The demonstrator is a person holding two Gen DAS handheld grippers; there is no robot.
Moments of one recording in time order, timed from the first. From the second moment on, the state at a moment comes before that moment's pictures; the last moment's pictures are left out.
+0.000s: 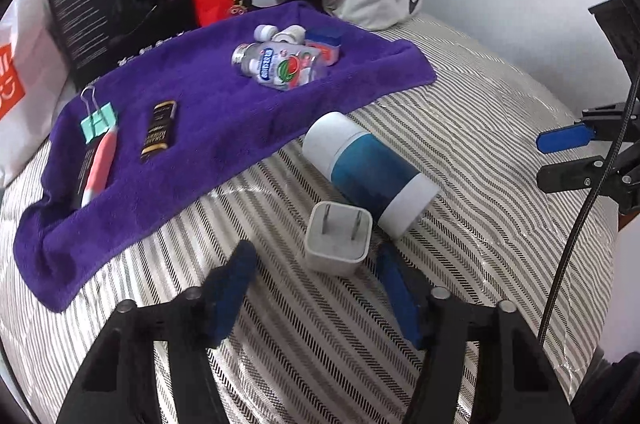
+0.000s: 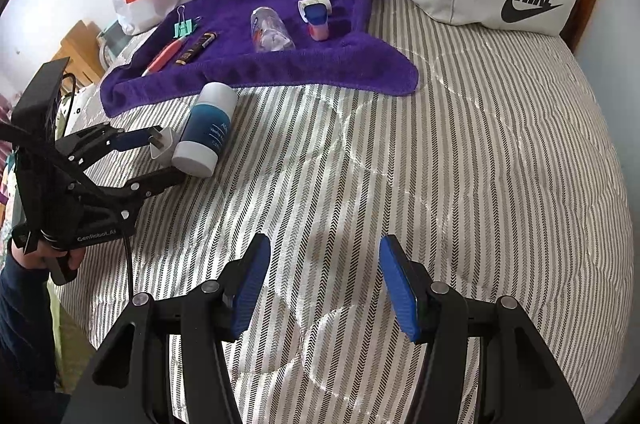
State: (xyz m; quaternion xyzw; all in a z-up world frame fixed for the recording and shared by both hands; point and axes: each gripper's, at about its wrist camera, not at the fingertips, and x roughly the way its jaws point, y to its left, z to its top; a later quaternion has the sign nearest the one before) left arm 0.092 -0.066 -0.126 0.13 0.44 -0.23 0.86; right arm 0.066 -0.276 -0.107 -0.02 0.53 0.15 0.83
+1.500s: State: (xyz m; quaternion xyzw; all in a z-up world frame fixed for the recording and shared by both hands) left arm 0.059 0.021 -0.126 0.03 0.46 -0.15 0.87; right arm 0.133 -0.142 -0.128 -0.07 0.49 0.16 0.85
